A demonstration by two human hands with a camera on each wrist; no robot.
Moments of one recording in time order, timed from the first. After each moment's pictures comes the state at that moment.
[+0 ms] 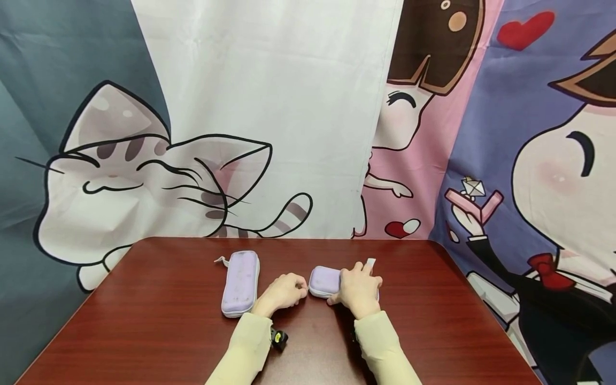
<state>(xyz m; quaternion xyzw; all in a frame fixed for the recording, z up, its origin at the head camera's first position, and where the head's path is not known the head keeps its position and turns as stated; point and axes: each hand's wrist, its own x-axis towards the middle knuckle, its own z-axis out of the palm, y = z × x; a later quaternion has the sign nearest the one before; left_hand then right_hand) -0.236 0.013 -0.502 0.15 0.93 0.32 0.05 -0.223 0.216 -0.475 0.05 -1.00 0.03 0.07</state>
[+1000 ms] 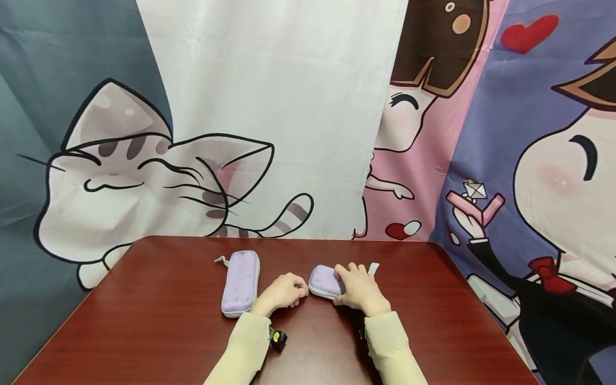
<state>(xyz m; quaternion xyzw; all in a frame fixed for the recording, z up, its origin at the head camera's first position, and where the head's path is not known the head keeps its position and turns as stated) -0.240 0.010 -0.508 0.17 0.90 0.39 0.06 -0.235 0.235 -0.479 0.20 -0.97 0.10 0.05</state>
